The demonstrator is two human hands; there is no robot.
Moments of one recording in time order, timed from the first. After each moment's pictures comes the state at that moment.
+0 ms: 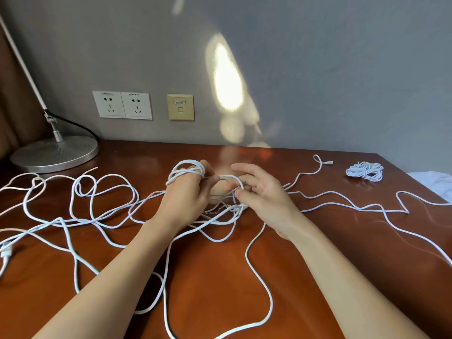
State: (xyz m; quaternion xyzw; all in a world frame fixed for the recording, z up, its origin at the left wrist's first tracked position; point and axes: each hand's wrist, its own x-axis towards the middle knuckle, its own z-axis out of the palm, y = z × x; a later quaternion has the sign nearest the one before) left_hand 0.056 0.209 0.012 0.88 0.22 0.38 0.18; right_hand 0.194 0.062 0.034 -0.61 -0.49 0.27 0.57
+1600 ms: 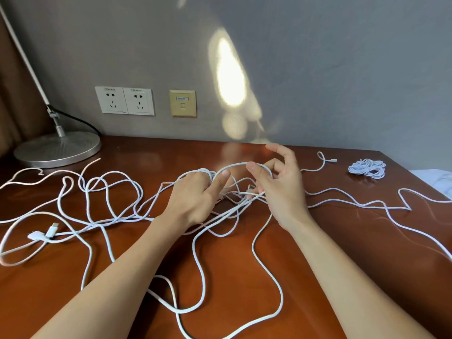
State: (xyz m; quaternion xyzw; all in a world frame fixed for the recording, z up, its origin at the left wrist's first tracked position) left_hand 0.056 0.187 0.023 0.88 0.28 0.31 0.23; right_hand 0.195 0.067 0.036 -0.57 -0.40 0.12 0.71
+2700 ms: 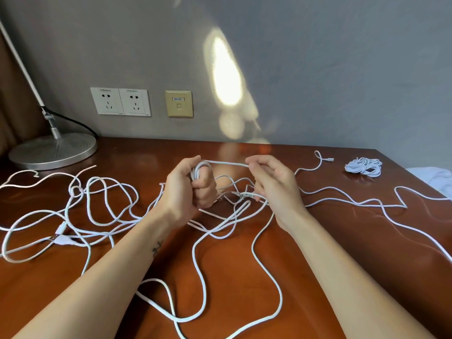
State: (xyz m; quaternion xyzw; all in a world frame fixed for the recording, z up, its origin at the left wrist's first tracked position) left_hand 0.058 0.191 0.030 0.54 0.07 0.26 0.80; right_hand 0.204 0.064 0.031 -0.59 -0.40 0.18 0.68
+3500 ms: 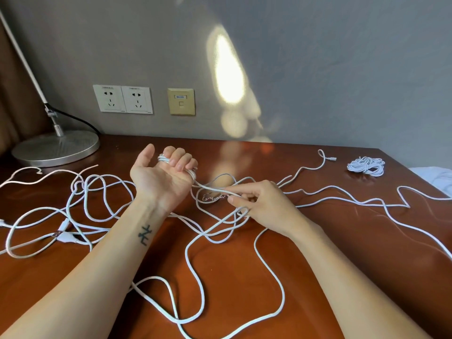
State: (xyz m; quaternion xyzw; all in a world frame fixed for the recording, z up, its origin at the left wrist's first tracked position) left_hand 0.044 0.220 0.035 0.11 0.01 0.39 0.91; right_hand 0.205 0.060 0.017 -0.69 -0.58 0.16 0.40
